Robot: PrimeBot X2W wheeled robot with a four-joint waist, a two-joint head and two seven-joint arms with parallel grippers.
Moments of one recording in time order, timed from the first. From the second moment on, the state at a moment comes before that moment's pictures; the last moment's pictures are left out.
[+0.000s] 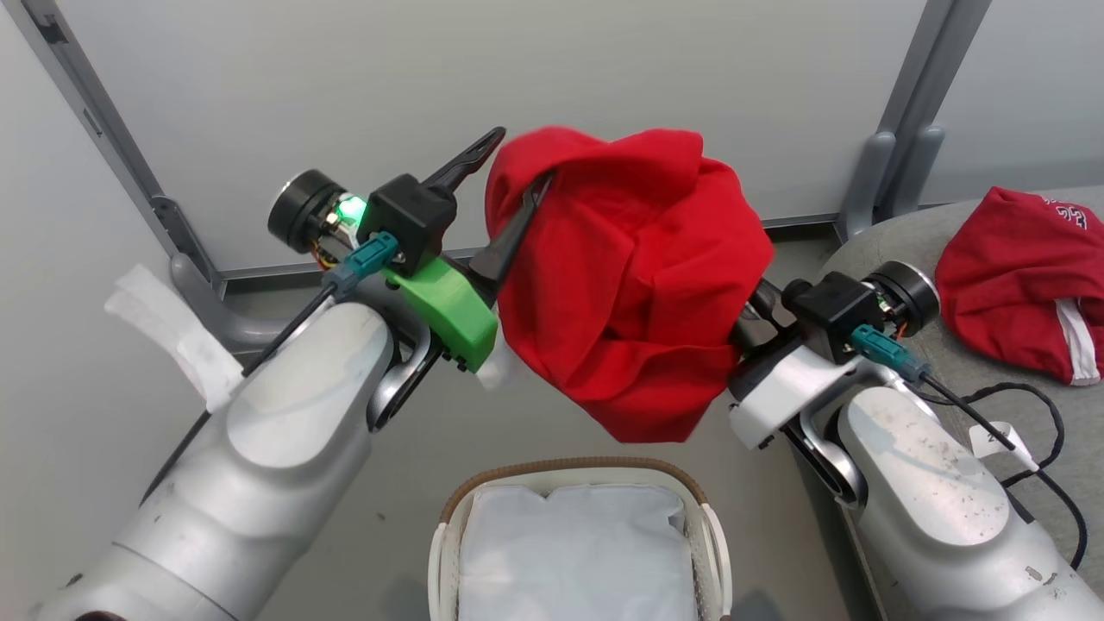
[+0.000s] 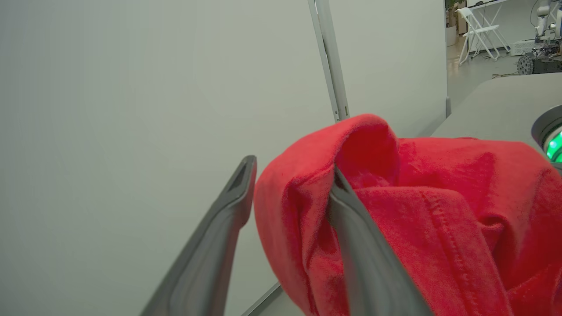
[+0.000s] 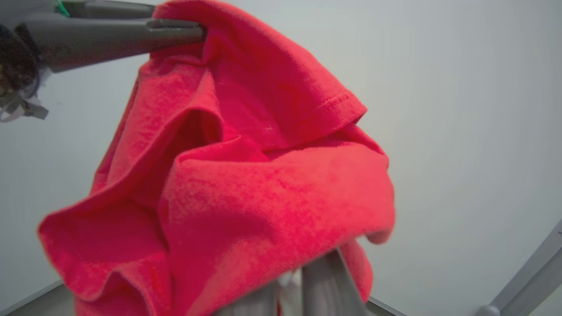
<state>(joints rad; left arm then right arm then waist) -0.87 0.23 -0.86 0.56 -0.53 -0.13 -0.26 -0.54 -0.21 0.48 0.35 0.24 0.13 -0.26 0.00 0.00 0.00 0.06</state>
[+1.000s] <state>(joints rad) -0.37 0.07 -0.66 0.47 -0.42 -0.13 -0.26 -0.44 -0.19 0.28 0.28 0.16 0.13 -0.26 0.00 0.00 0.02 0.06</state>
